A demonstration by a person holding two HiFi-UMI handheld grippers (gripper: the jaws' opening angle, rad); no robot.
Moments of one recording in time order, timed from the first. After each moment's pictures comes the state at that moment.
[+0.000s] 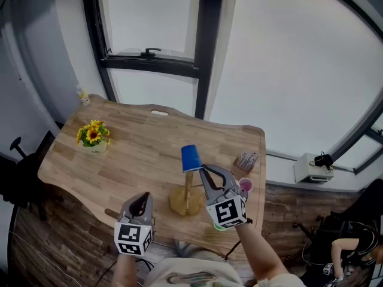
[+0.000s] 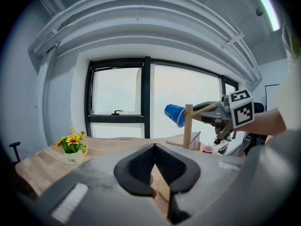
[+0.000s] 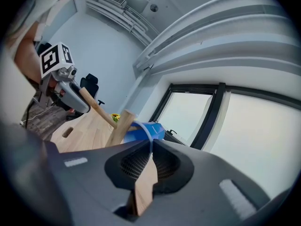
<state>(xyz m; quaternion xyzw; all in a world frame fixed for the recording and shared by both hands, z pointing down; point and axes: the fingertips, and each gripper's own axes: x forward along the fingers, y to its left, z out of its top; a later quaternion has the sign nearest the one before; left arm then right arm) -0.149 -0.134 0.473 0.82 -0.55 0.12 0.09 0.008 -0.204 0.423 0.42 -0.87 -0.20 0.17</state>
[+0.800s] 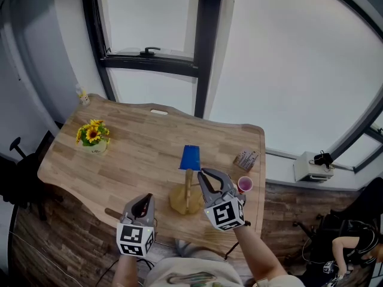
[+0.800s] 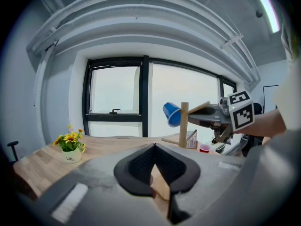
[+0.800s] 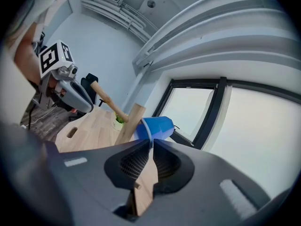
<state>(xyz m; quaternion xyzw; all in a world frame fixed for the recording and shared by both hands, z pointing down) -0.142 -0.128 0.479 0.83 -0.54 0.13 0.09 0.004 -0.194 0.443 0.42 -0.87 -0.18 0.19</state>
